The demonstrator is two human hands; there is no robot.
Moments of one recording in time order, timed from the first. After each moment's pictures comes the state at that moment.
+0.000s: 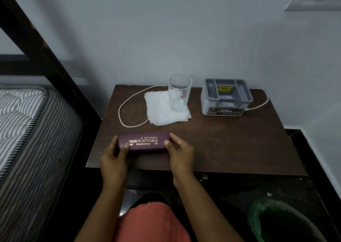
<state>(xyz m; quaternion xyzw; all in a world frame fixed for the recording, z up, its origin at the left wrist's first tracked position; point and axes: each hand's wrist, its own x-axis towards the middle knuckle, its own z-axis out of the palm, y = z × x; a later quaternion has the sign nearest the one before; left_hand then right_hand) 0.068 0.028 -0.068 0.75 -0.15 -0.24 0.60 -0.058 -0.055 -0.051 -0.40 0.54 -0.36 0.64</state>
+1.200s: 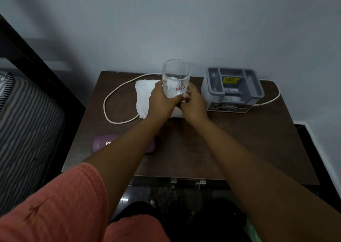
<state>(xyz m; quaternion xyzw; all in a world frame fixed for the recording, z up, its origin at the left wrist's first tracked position) 0.035 -0.163 -0.040 0.75 -0.35 -0.27 0.49 -0.047 -0.204 -0.051 -0.66 0.48 -0.33 0.48</state>
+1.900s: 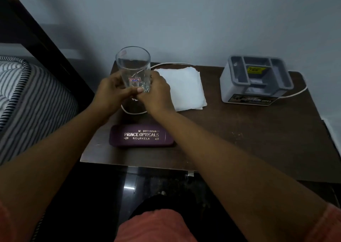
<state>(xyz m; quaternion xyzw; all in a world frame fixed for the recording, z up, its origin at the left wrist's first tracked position) 0.162 -0.071 -0.022 0.72 -0.38 -0.31 0.49 0.063 -0.141 -0.046 -0.74 0.42 -0.29 0.45</state>
